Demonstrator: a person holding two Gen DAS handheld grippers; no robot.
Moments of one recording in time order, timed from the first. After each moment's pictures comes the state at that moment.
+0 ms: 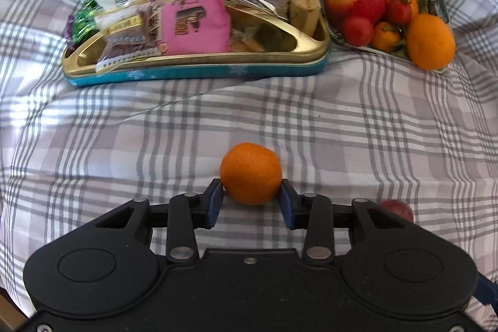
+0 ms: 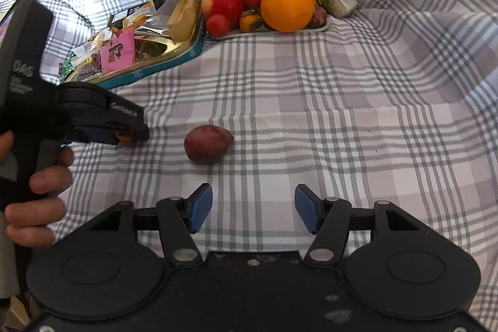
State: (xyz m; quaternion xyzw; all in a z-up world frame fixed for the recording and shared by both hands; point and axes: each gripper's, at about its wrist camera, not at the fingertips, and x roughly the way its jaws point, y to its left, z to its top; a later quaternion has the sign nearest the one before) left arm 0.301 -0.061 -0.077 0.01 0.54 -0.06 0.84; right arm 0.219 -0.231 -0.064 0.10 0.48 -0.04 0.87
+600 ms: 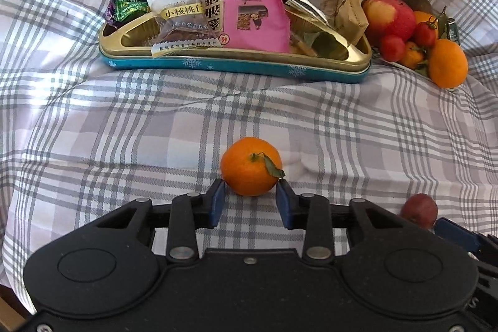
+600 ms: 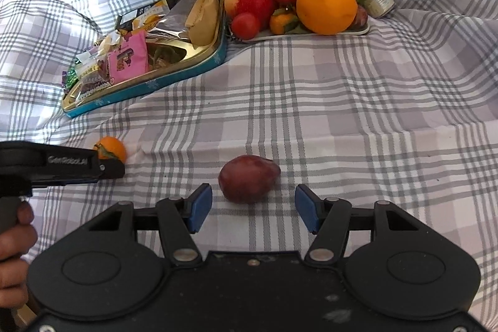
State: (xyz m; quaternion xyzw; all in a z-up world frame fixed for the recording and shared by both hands) left arm 0.299 -0.003 -0.074 -0.03 0.54 -0.07 0.84; right arm 0.266 -0.207 -0.083 0.12 0.49 -0.02 0.87
